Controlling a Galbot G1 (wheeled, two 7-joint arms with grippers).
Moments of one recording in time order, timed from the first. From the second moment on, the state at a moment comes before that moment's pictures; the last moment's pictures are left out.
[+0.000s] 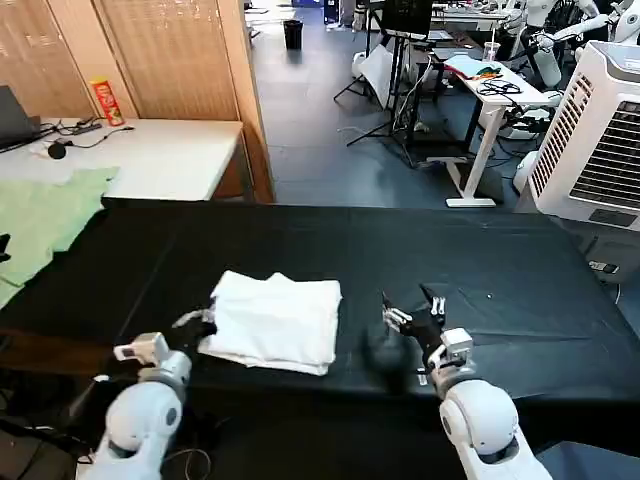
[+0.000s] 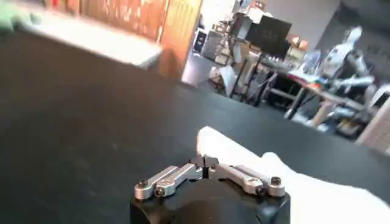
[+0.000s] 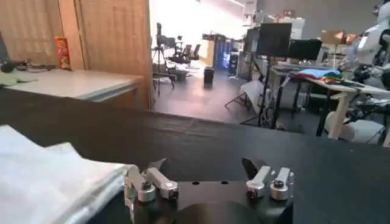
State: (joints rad) left arm 1.30 -1.24 -0.58 -1.94 -0.51 0.42 -0.12; right arm -1.27 1.30 0.40 2.02 0.17 -0.42 0.03
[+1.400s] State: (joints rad) left arm 1.26 -1.28 -0.26 -2.05 -0.35 0.34 -0.14; right arm -1.29 1.30 0.31 2.01 0.33 -0.47 0.00
